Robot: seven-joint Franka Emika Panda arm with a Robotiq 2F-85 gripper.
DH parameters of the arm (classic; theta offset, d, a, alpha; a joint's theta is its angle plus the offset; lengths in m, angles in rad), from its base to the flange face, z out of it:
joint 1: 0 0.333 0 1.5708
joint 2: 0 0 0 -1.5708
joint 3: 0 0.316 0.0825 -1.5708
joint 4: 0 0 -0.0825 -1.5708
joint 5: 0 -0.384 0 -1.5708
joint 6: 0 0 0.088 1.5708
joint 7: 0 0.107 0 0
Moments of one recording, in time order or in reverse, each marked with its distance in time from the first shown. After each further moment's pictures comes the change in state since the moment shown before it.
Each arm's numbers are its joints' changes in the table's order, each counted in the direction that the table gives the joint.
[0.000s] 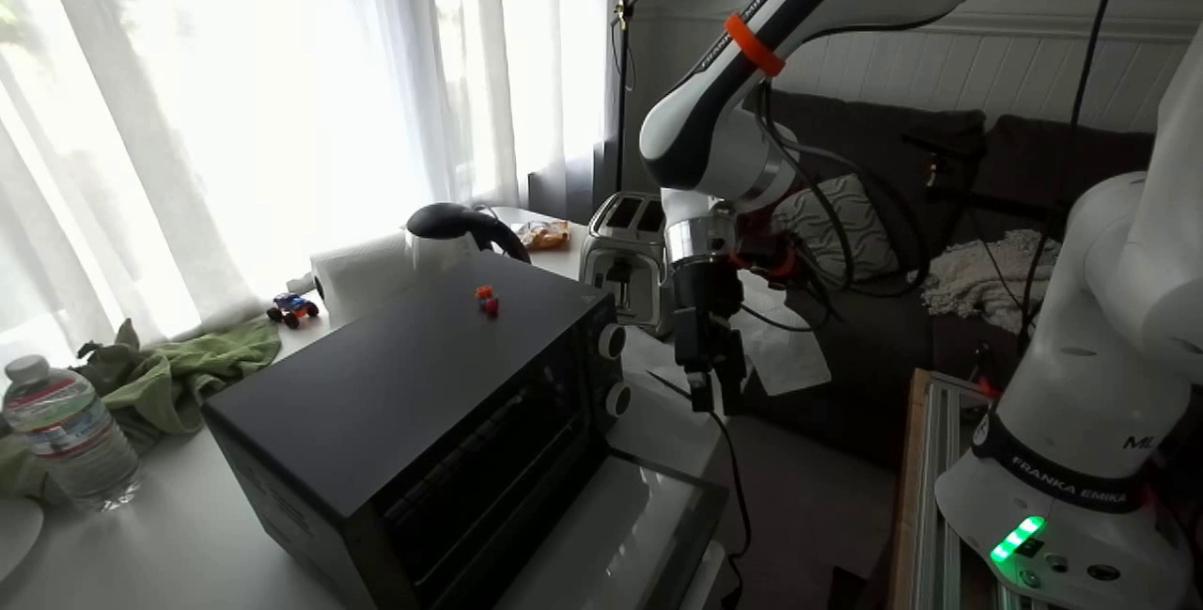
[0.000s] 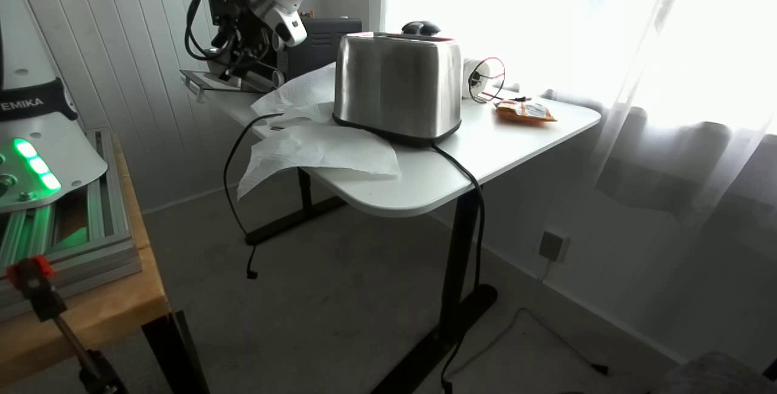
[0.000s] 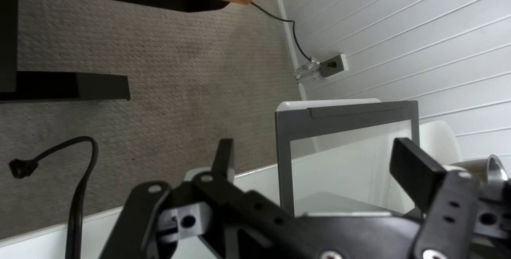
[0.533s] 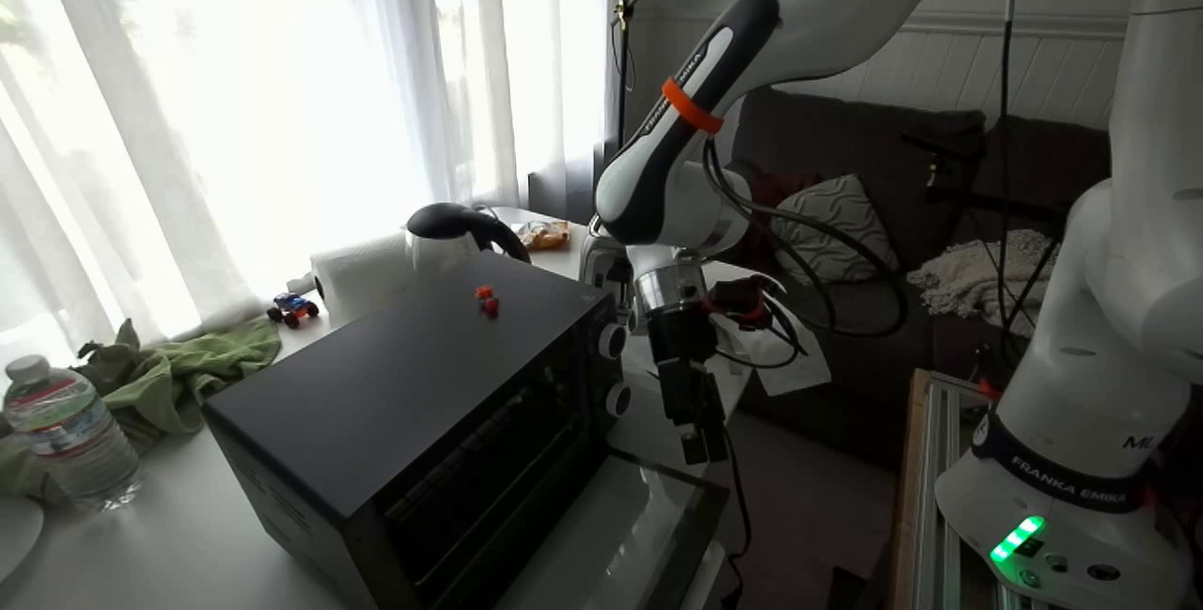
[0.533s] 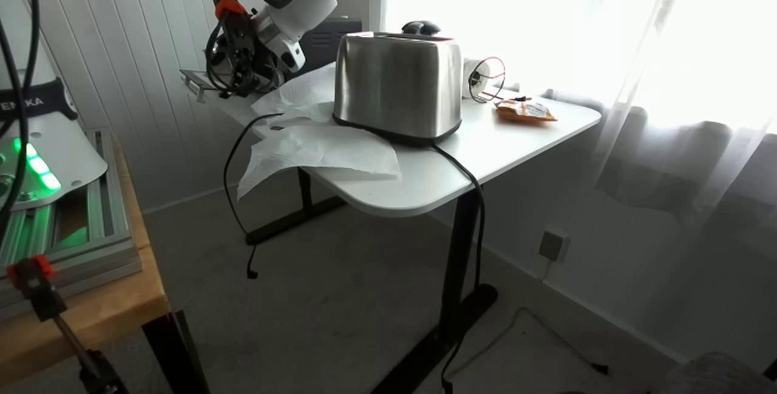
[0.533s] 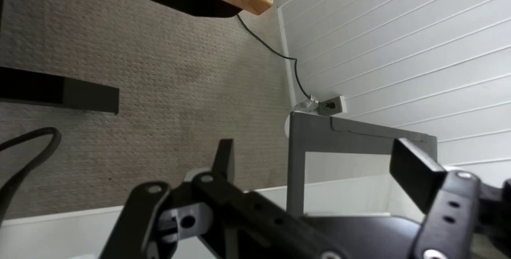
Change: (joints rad) arm 0.000 -0.210 0.089 -0.110 -0.001 -0.003 -0.125
